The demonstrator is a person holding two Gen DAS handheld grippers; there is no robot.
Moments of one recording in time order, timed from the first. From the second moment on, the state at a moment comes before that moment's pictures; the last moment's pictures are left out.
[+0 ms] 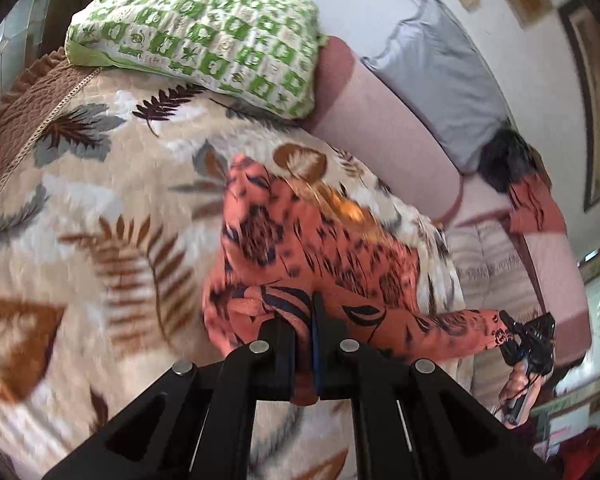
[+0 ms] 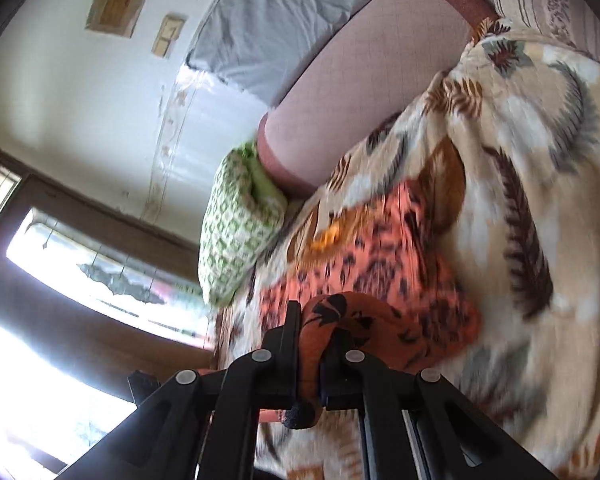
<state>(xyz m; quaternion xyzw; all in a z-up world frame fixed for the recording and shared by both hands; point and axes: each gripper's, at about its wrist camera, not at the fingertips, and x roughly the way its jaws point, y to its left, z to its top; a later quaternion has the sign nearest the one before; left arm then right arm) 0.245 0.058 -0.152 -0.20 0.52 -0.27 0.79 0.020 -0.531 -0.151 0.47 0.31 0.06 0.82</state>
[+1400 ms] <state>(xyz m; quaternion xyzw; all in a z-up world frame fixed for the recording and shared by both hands) 0.271 -0.036 -0.212 -0.10 0.48 -0.08 0.87 0.229 -0.409 -0.240 0.25 0.47 0.05 0.84</state>
